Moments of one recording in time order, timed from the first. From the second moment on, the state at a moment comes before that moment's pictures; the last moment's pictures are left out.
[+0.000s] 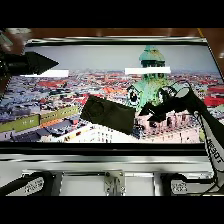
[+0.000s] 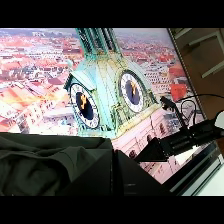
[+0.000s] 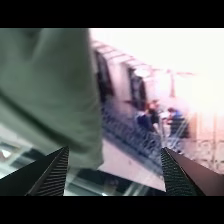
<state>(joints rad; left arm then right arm) 0.12 -1.22 1.45 0.51 -1.21 -1.17 -0.04 -1.53 1.03 -0.90 1.20 1.45</state>
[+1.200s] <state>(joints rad) 0.03 -1.22 1.45 0.49 -1.20 -1.20 -0.16 -1.47 1.62 -0.58 1.26 1.40</state>
